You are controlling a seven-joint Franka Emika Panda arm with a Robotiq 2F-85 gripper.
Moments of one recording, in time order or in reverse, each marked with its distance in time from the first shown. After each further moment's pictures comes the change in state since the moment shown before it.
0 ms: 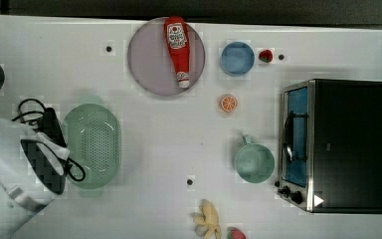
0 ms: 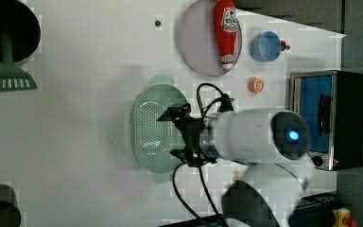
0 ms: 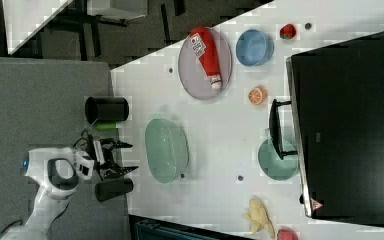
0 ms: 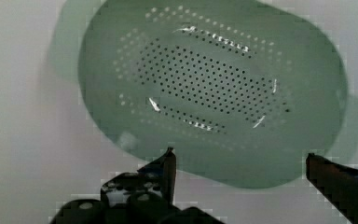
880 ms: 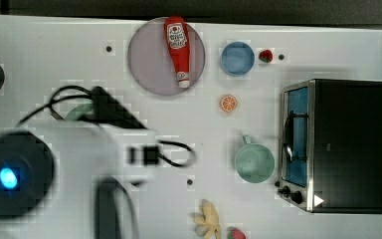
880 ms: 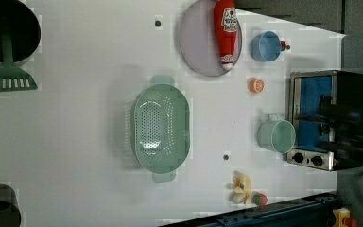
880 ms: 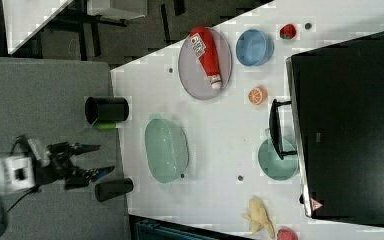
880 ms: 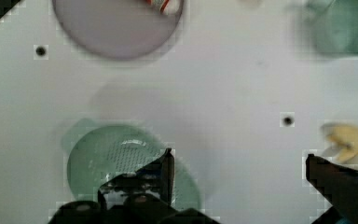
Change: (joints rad) arm -0.078 -0.534 -0.299 0.012 0.123 -0.431 -0.939
